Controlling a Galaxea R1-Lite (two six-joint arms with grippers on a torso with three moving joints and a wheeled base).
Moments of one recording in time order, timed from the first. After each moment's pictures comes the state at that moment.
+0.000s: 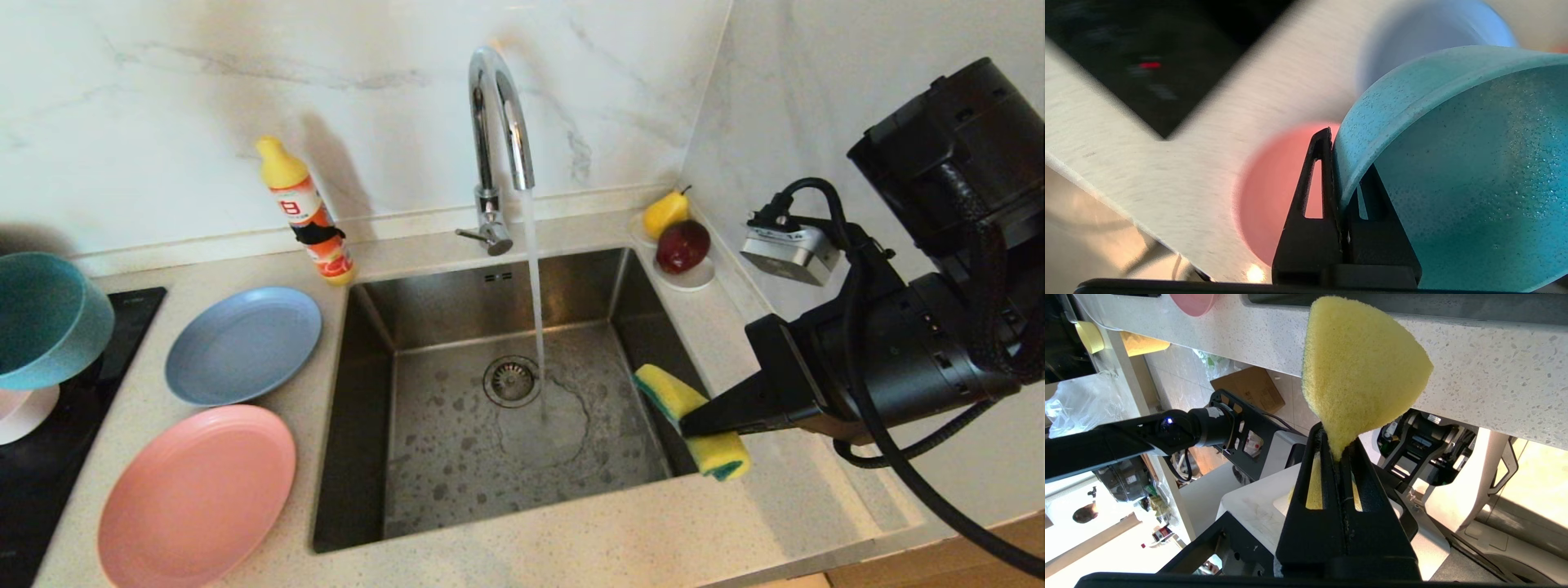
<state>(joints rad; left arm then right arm) 0.57 1.43 -1.33 0.61 -0.08 -0.52 0.66 1.57 -1.54 0.74 0.33 0.59</state>
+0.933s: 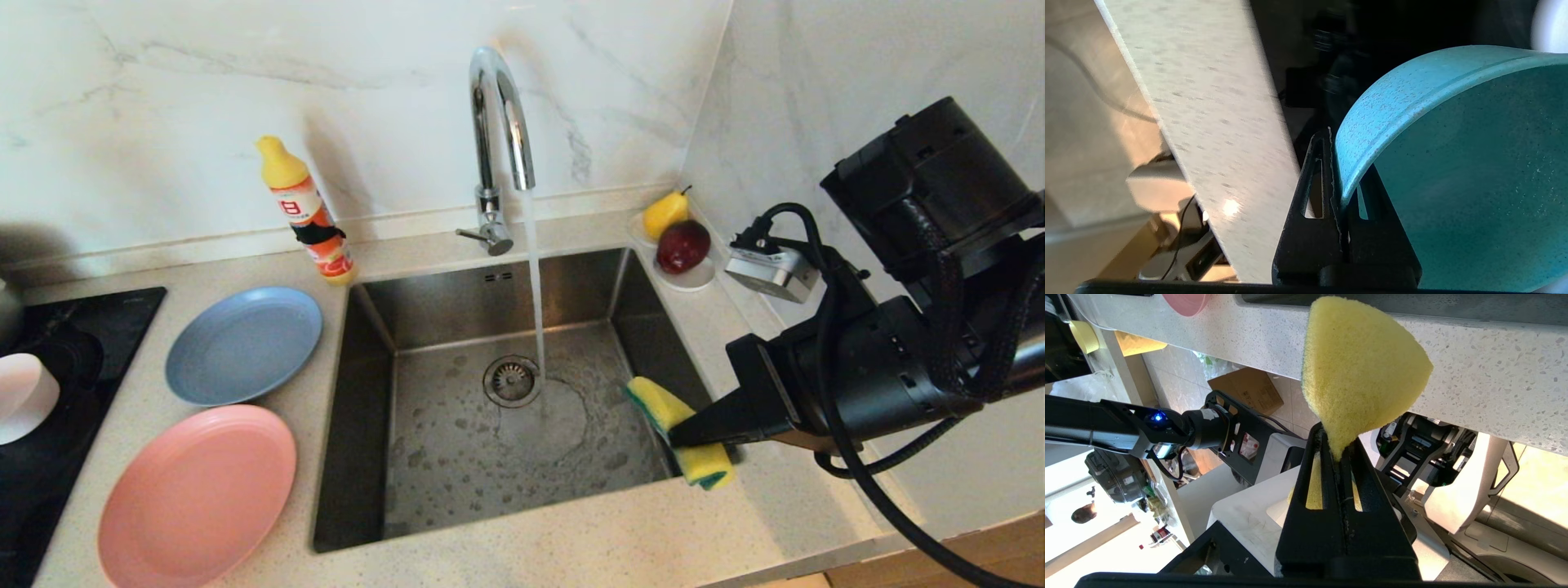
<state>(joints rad) 1.09 1.86 -1.33 0.56 -0.14 -0.48 0.65 1.58 -1.47 0.67 0.33 0.59</state>
